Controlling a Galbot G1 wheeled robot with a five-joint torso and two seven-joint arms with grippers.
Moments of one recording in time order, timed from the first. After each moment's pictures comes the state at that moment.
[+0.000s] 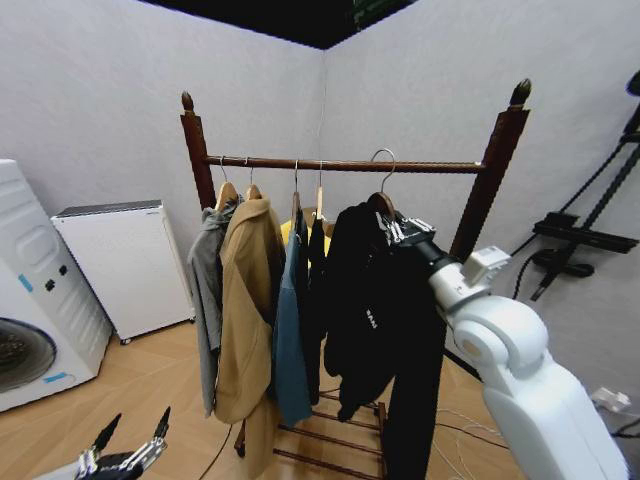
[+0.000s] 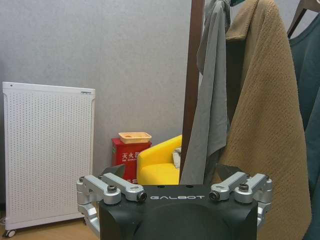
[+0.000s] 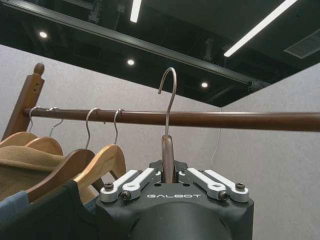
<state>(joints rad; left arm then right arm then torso) 1.94 -1.35 -0.90 -2.27 -0.51 -0.14 0.13 -0.52 0.97 0.39 2.16 0.61 -0.52 0.17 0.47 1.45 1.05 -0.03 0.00</state>
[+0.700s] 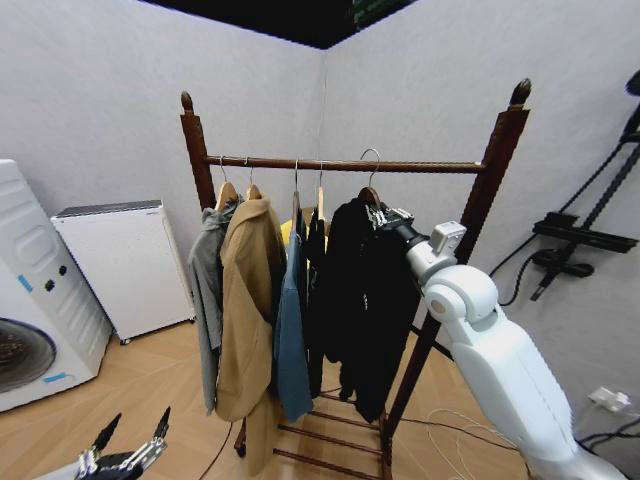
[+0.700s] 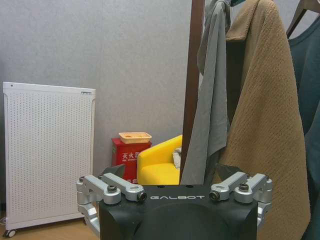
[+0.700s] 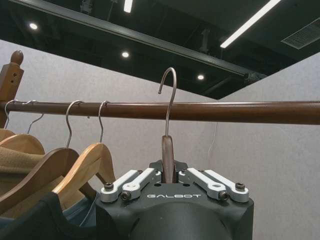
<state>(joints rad) 1.94 -1.35 -0.90 -2.27 -0.51 -0.14 0.13 -0.37 0.97 0.29 2.02 0.63 -0.52 0.20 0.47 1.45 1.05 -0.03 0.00</state>
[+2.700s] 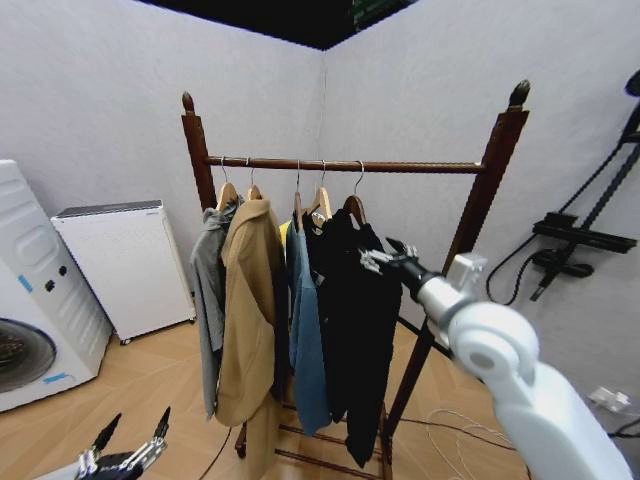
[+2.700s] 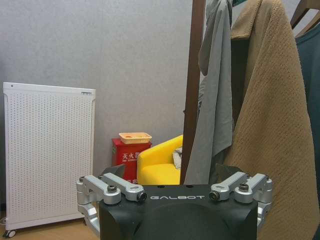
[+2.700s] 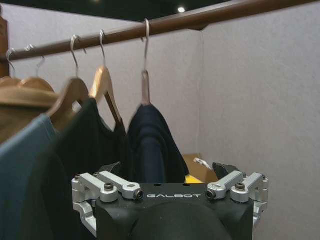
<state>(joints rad) 1.94 -1.35 -0.90 -2.27 -0.51 -0.14 0.13 -0.81 0.88 0.45 2.34 0.95 -0.65 0.51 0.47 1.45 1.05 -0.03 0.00</state>
